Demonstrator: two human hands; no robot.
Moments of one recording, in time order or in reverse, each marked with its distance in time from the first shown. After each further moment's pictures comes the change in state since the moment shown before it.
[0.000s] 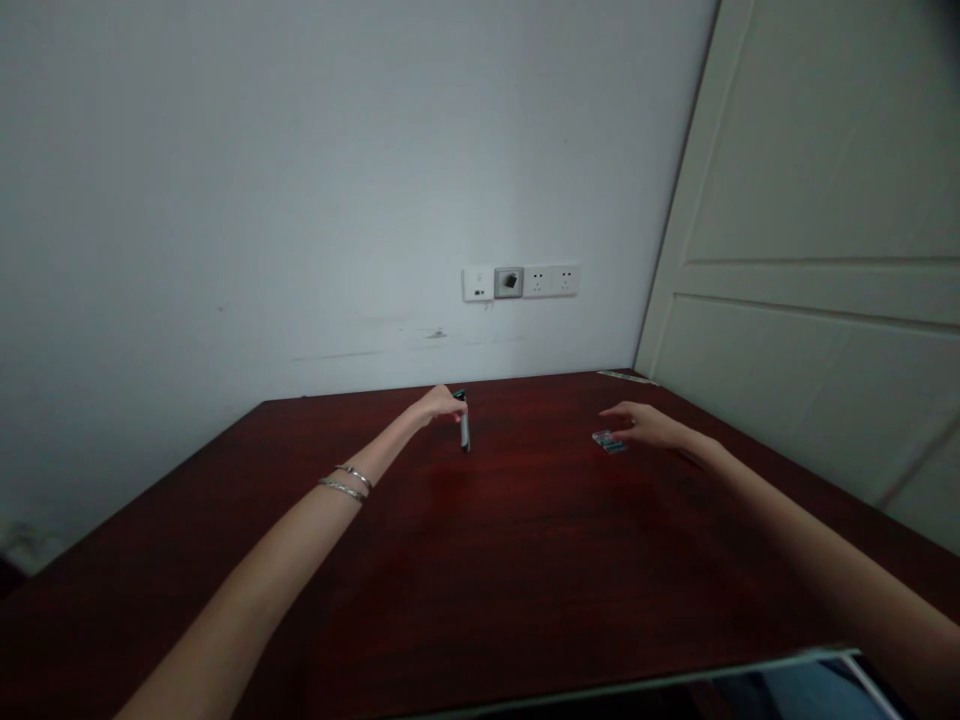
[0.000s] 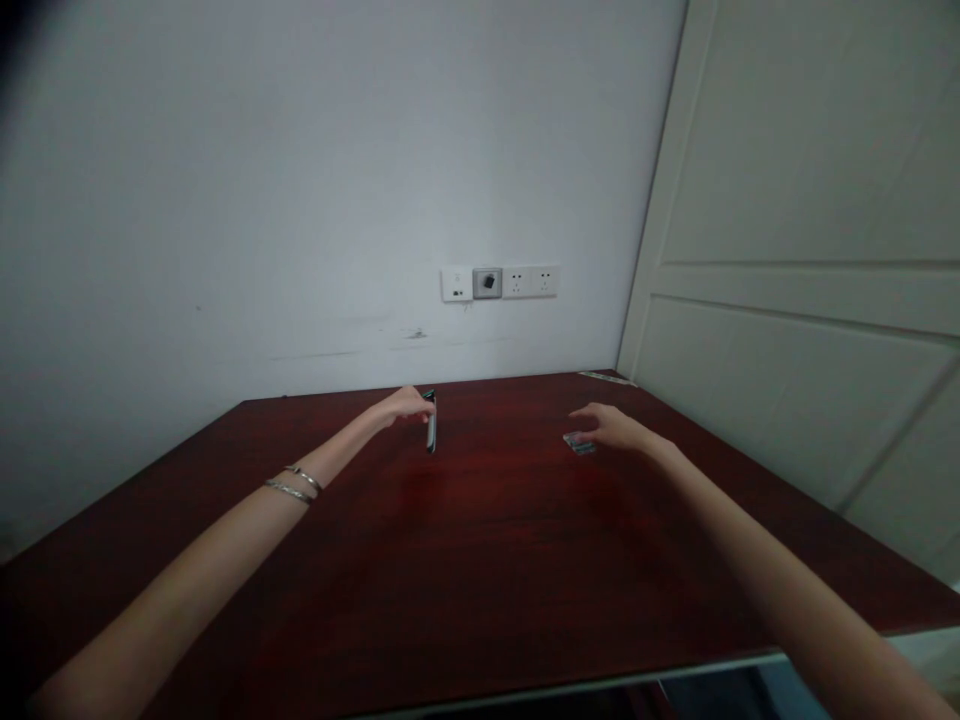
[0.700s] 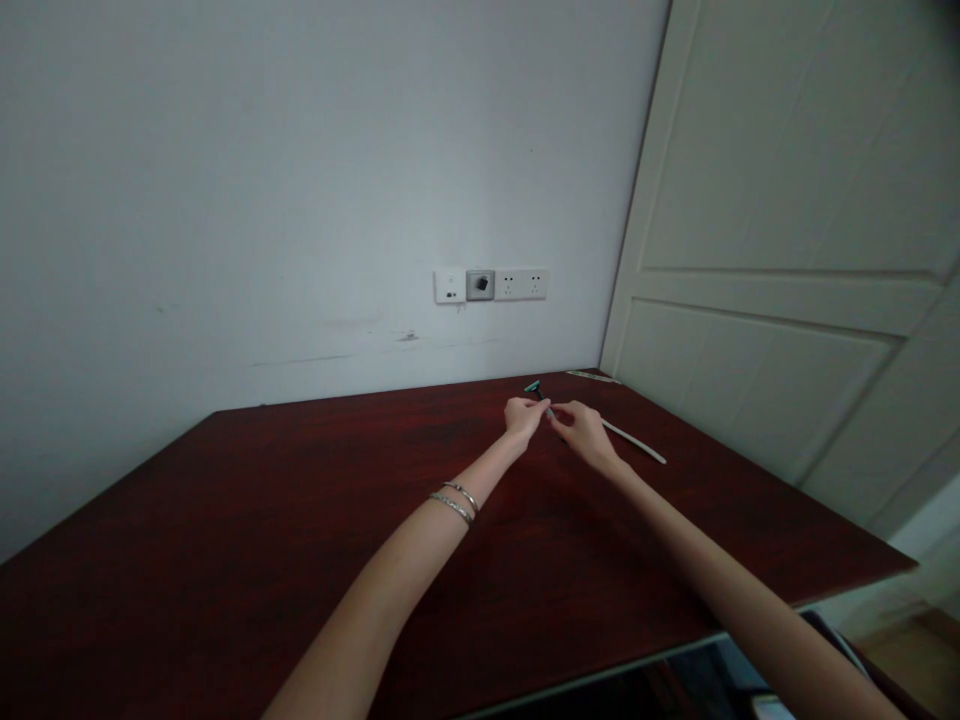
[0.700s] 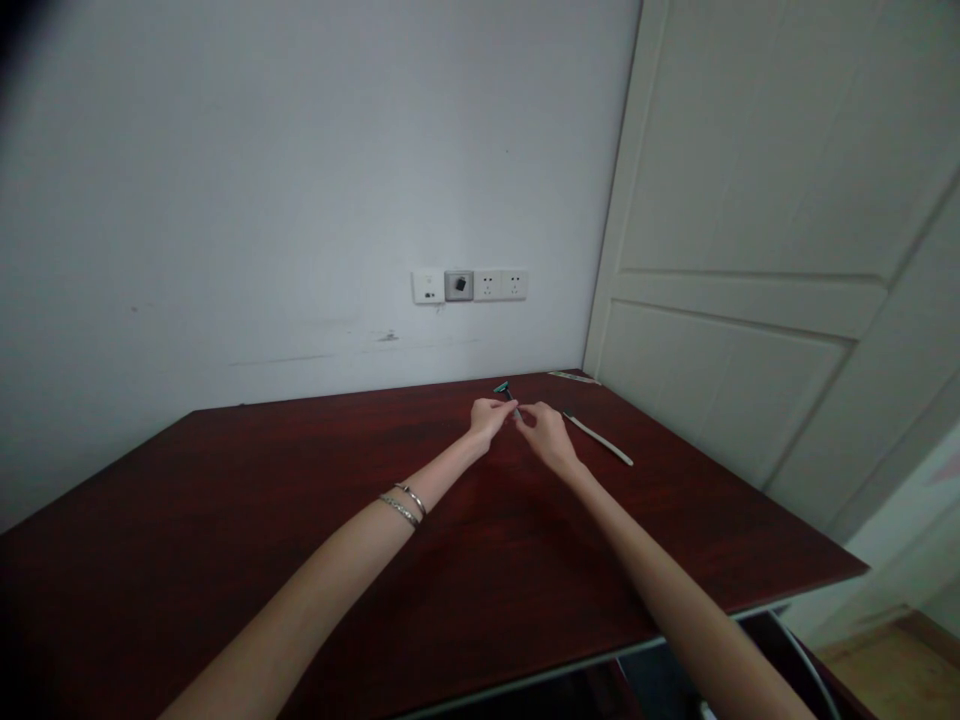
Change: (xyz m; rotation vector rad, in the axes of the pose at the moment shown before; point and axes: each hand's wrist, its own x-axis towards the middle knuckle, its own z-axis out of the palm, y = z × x) left_hand 0.013 0.123 0.174 -0.593 0.200 0.158; right_hand -0.004 -0.086 0.035 -0.012 0.512 0.068
